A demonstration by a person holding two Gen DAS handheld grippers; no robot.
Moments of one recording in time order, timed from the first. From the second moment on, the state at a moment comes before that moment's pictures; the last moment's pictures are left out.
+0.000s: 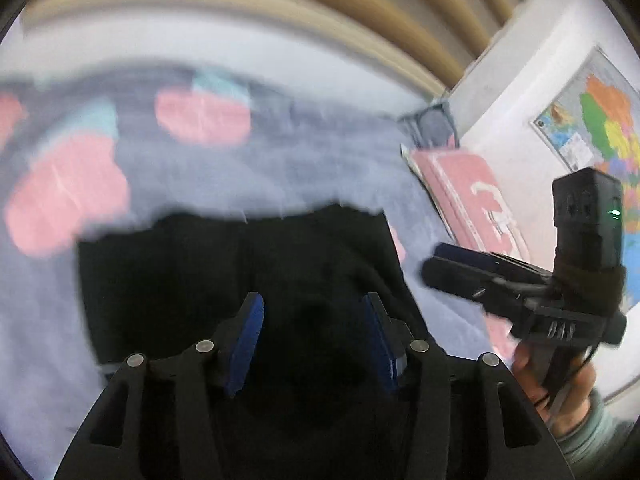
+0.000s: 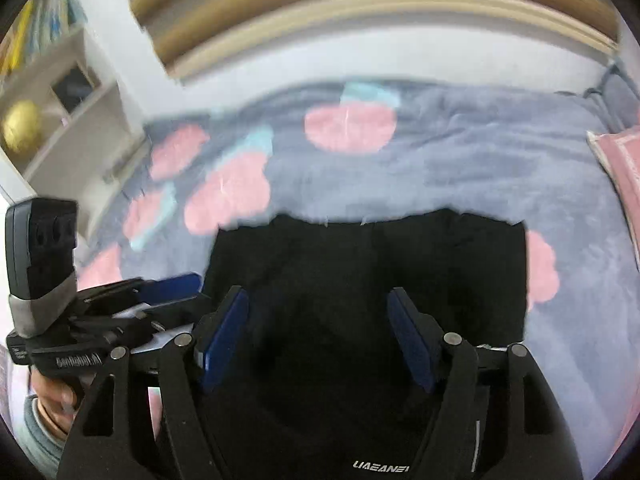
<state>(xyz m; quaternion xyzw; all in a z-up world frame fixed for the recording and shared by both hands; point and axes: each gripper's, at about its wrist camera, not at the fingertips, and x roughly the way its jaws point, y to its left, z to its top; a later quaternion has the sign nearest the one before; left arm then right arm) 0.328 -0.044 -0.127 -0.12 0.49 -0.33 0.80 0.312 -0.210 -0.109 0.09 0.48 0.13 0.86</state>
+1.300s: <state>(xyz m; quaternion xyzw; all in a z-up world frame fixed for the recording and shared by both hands) 0.248 -0.060 -0.270 -0.14 0.61 -0.24 0.74 0.229 -0.201 -0.285 0.05 0.61 0.10 0.78</state>
